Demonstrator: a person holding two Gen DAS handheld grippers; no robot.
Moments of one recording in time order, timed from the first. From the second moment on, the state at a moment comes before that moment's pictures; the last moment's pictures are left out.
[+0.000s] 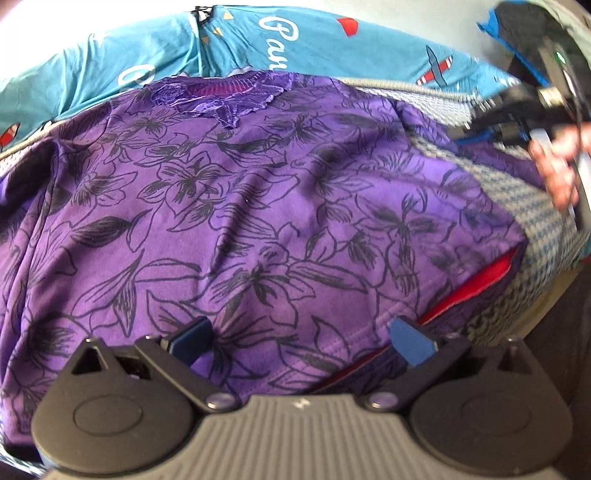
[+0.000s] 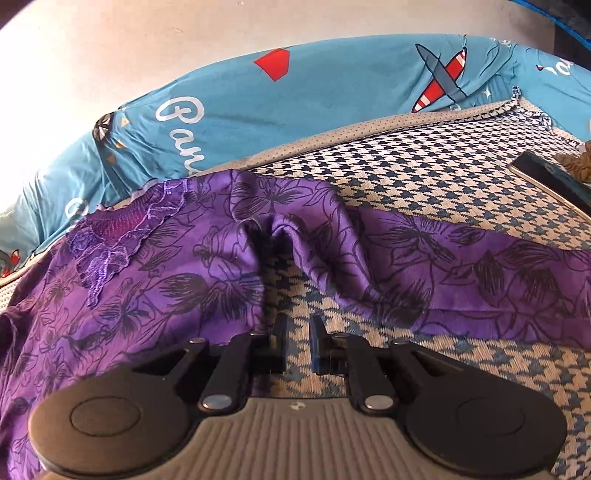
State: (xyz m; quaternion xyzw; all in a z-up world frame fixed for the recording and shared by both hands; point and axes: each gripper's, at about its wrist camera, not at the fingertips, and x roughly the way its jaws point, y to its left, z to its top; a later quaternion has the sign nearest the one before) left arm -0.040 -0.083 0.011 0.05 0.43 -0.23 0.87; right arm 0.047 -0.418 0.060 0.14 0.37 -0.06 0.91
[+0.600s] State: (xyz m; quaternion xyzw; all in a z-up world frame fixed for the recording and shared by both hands) left arm -0.029 -0.069 0.018 0.01 0.41 -0.14 0.90; right arm -0.092 -0.357 0.058 0.15 0.37 -0.01 0.92
